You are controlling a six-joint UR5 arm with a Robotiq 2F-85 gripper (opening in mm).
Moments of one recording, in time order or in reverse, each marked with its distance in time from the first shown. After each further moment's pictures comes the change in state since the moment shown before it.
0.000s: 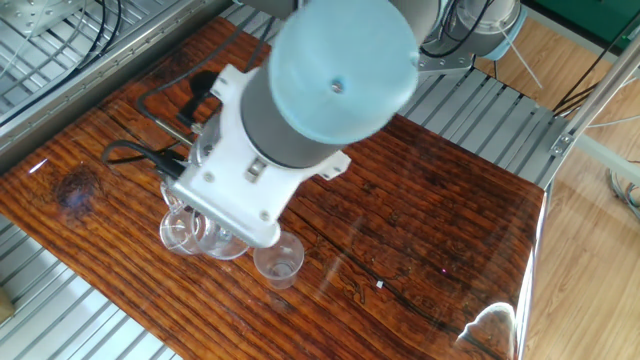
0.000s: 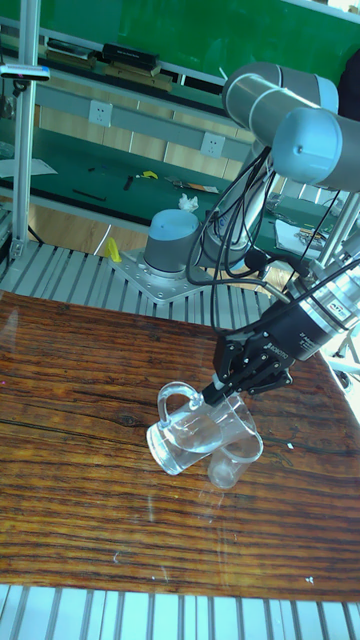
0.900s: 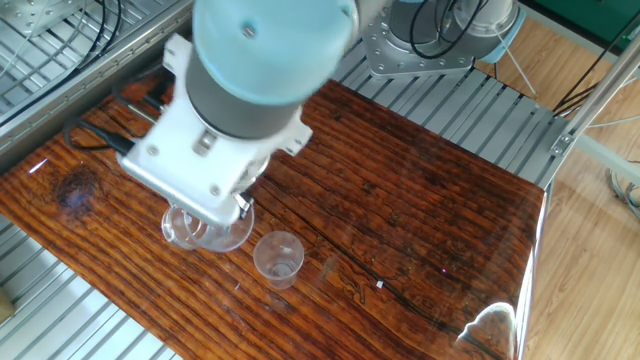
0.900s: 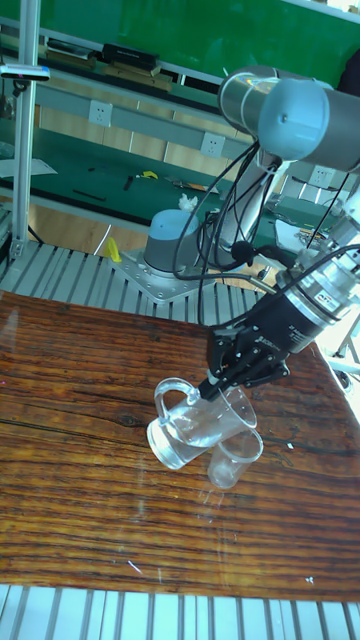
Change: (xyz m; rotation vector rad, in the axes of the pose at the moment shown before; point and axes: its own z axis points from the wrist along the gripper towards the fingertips) arm -0.001 -0.010 -0.005 -0.091 0.037 0.003
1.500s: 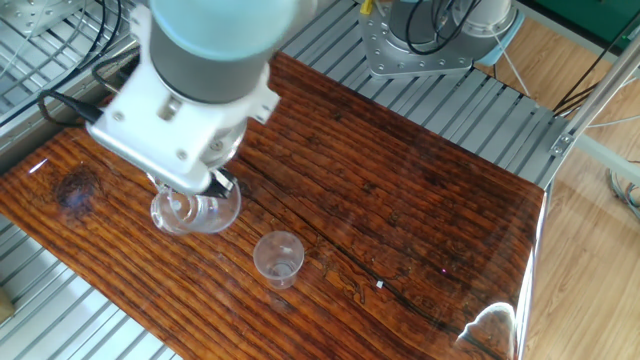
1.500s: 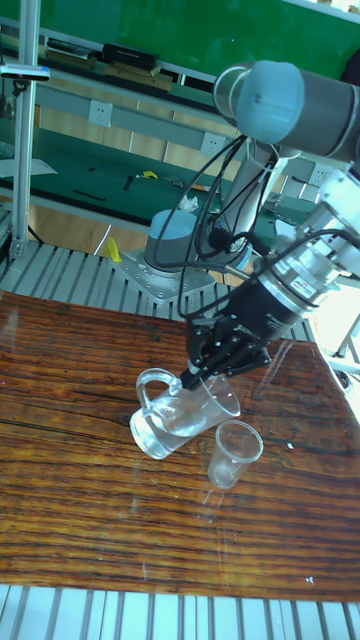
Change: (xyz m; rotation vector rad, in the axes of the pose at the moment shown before) arm 0.011 -0.024 0.002 -0.025 0.009 -0.026
